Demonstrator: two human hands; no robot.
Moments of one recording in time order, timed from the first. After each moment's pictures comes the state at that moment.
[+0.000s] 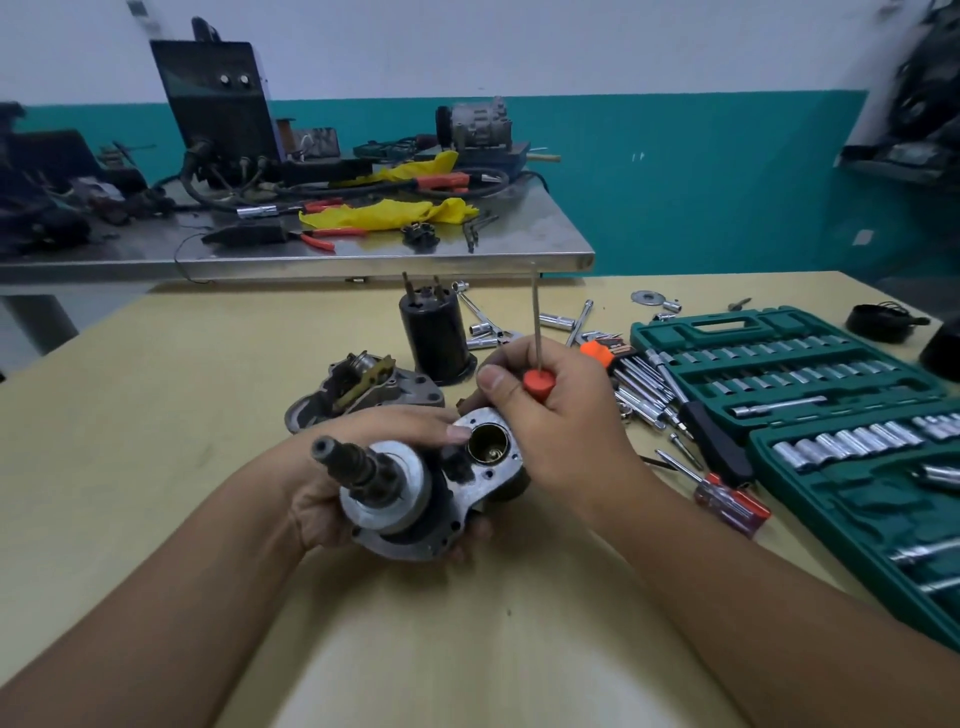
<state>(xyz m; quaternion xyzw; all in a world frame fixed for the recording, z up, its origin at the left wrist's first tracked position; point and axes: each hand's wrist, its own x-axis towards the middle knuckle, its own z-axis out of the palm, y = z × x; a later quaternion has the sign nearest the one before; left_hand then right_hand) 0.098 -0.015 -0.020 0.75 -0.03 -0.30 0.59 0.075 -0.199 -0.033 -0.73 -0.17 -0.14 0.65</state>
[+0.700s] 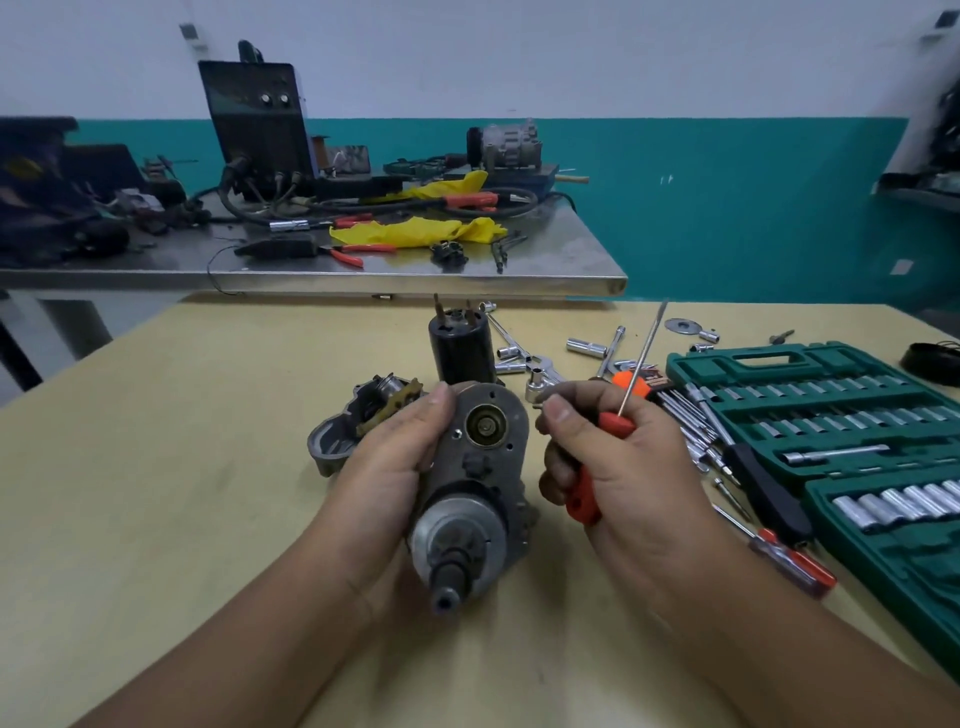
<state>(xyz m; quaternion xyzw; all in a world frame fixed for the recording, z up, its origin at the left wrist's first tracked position) 0.069 -0.033 -0.046 0.49 0.01 -0.09 0.87 0.077 -0.206 -0.043 -0.56 -0.07 -0.03 0.83</state>
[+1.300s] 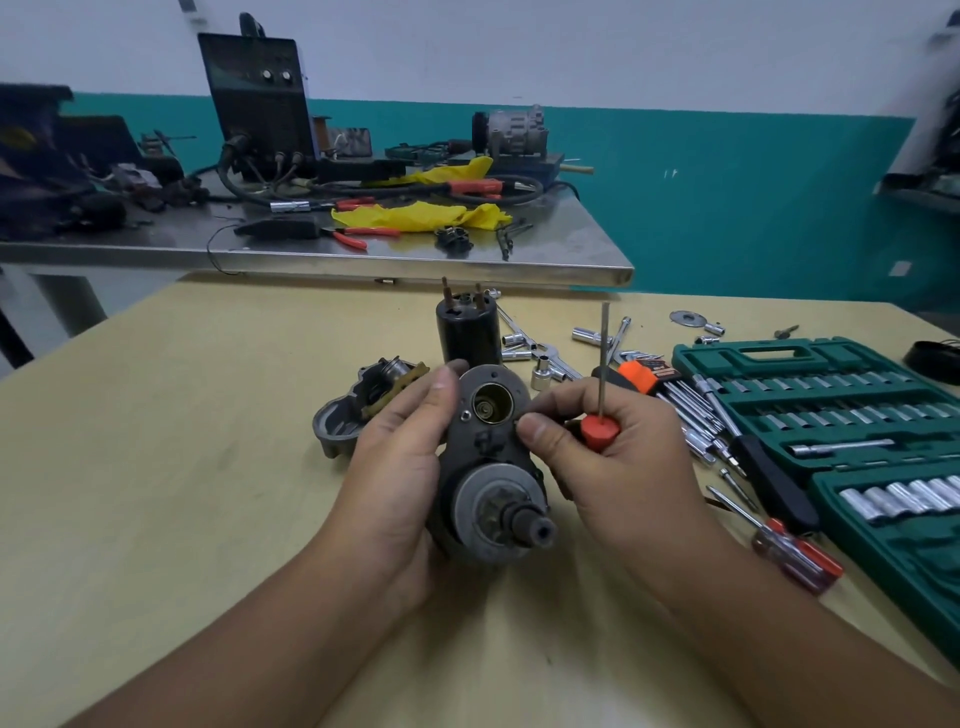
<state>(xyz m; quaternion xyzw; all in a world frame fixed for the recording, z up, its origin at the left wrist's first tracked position) 0.058 -0.050 -0.038 0.48 0.04 0.01 0.88 0.068 -0.200 -0.038 -0.72 -0.18 -0.14 0.66</state>
